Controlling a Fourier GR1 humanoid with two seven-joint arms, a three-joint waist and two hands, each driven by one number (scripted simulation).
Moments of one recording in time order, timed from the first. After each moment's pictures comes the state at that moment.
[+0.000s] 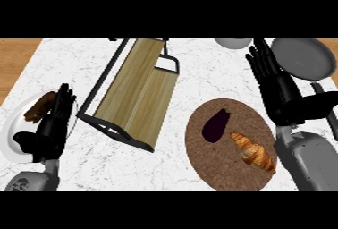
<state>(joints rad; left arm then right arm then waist) -0.09 0.33 -0.10 -1.45 0.19 0.26 -0.11 -0.40 -0.34 0.22 -1.58 -0.28 -0.25 0.06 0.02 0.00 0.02</state>
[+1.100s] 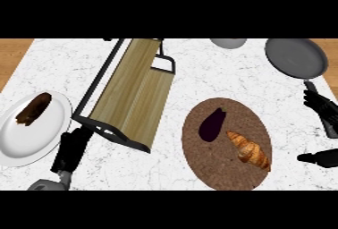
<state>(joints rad) -0.05 0.34 -0.24 -1.35 0.12 0.10 0.02 -0.09 -0.71 0.05 -1.27 -0.25 0.25 -0.29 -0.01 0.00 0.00</state>
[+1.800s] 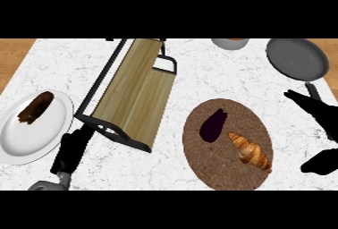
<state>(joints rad) -0.04 0.34 -0.24 -1.36 0.11 0.09 0.03 -0.15 -0.93 0.31 -1.70 0.22 0.18 0.30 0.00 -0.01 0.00</state>
